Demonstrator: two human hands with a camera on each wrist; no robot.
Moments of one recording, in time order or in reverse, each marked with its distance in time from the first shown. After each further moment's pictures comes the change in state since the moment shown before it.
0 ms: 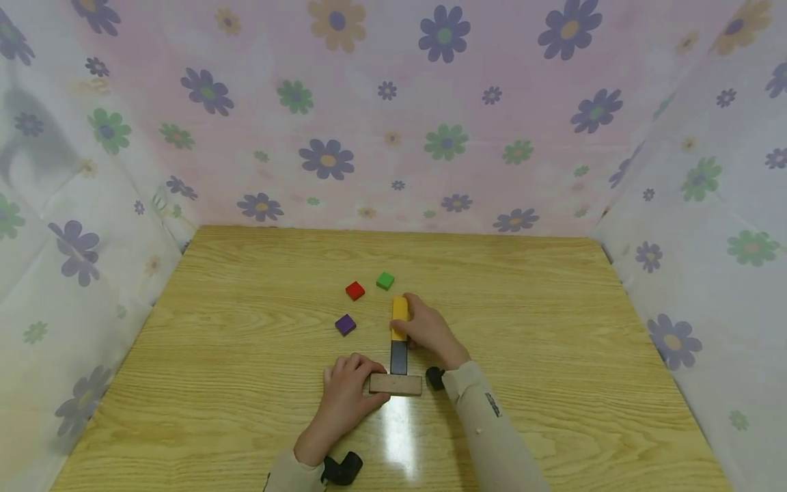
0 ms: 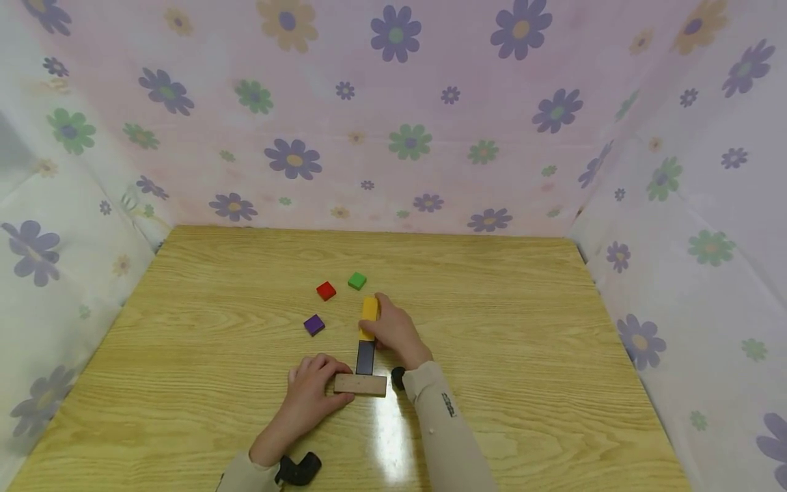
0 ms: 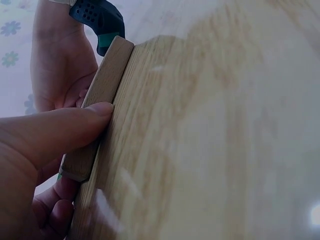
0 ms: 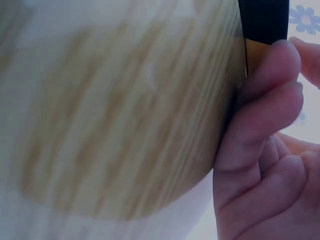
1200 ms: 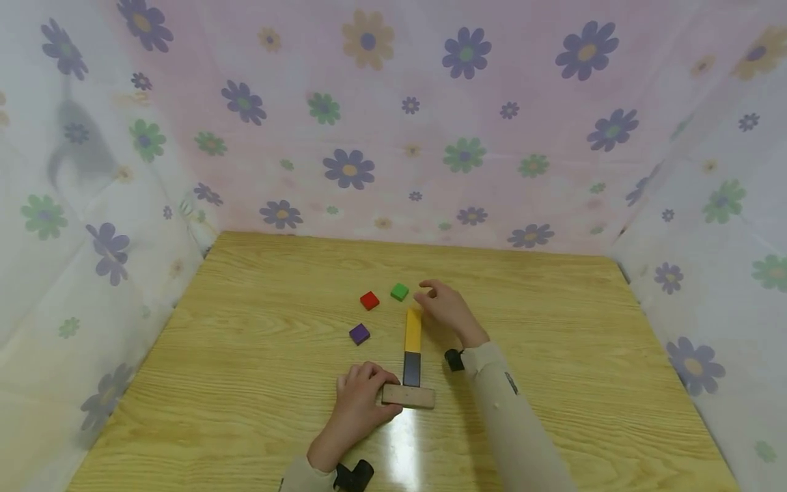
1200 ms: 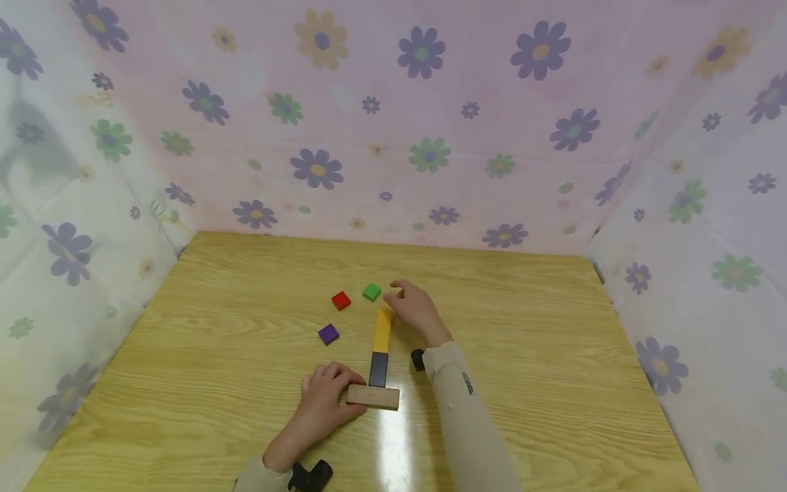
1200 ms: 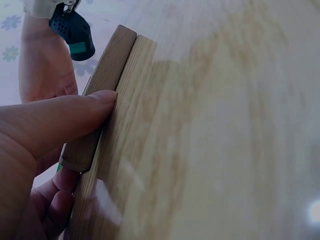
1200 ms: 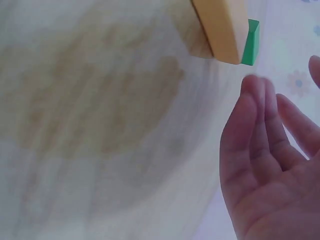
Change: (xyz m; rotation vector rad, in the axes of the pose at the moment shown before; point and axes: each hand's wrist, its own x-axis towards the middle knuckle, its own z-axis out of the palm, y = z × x) left_hand -0.008 0.002 0.008 -0.015 0.017 0.014; right_hand 0.028 -0.006 -0.038 -0.008 0.077 -0.148
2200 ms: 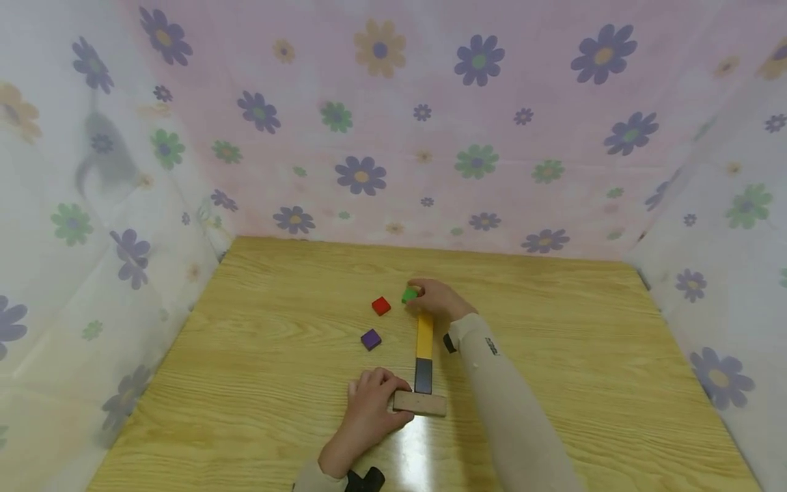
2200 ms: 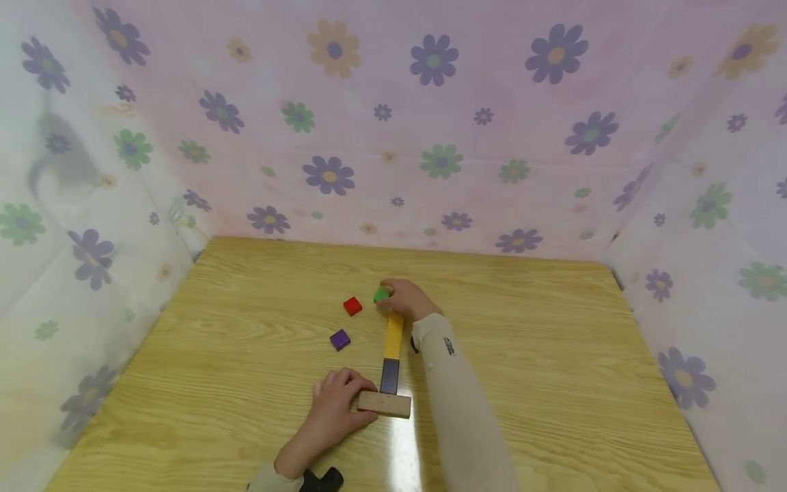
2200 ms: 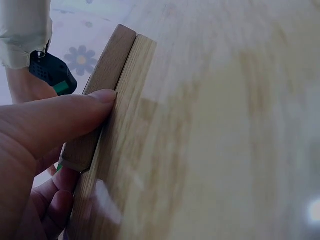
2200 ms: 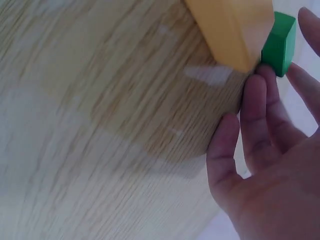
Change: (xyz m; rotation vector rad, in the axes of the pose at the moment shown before) left_hand -0.001 0.001 -0.002 0.007 -0.029 -0.012; right_hand 0.046 -0.021 0.011 -0.188 -0.238 -0.075
